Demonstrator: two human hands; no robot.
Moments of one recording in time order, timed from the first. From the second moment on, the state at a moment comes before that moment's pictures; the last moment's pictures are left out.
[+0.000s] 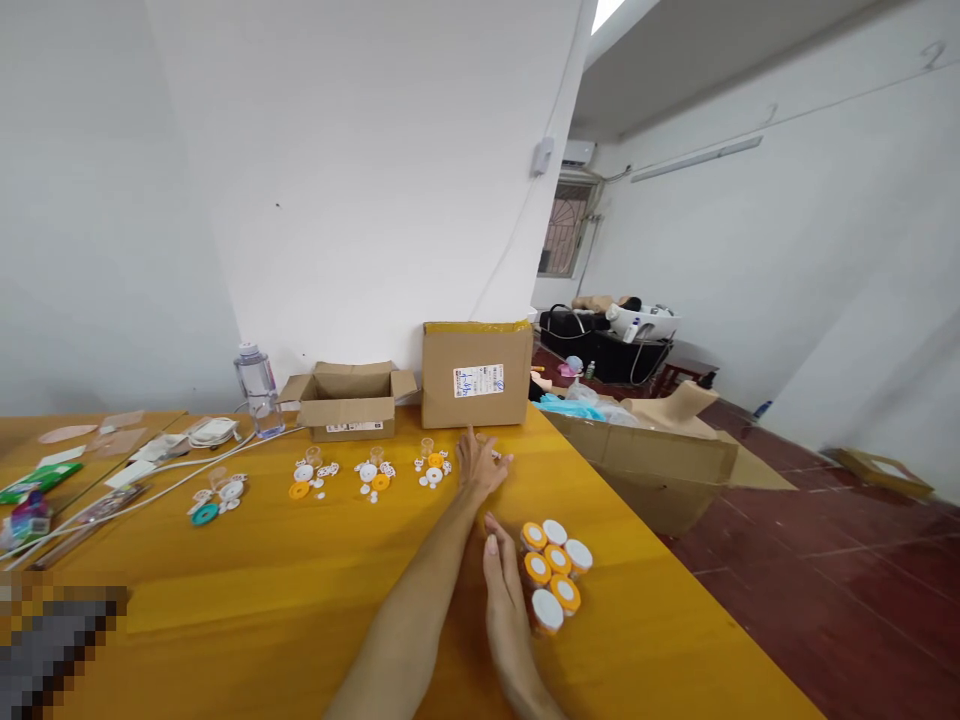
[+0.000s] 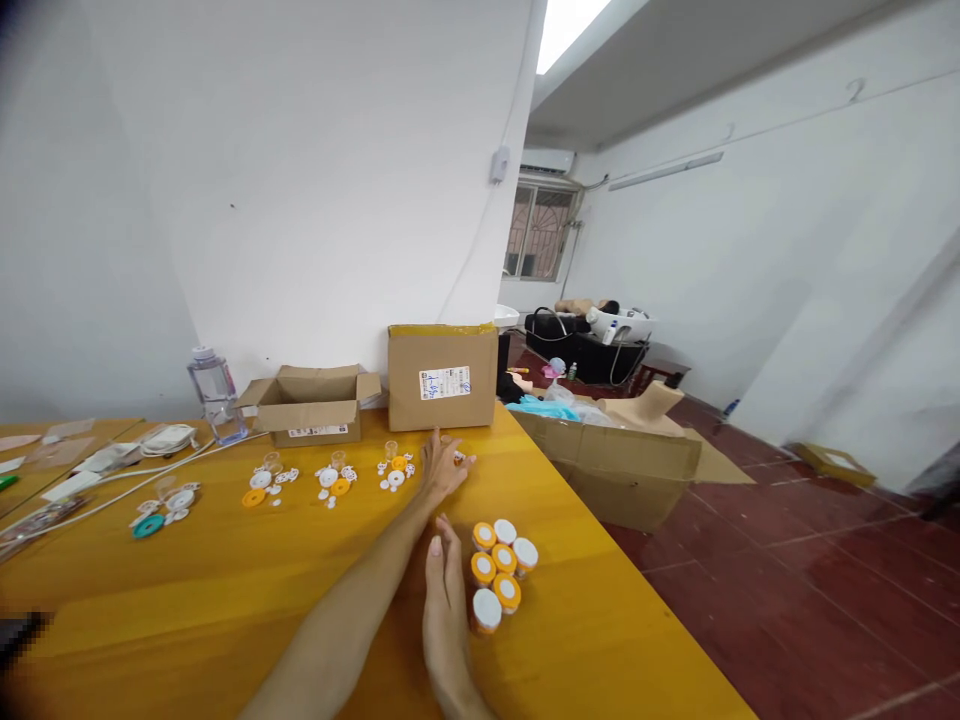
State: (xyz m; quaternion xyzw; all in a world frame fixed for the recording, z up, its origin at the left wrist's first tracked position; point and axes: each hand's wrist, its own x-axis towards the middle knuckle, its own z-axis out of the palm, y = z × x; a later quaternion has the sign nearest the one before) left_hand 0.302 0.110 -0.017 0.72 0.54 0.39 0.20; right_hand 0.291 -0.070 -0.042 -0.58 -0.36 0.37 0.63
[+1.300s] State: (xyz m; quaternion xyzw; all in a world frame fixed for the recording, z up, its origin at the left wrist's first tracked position) left_hand 0.232 0.108 -0.011 0.55 0.41 0.39 0.61; right_hand 0.278 0.004 -0.006 -0.77 -0.62 0.02 0.16
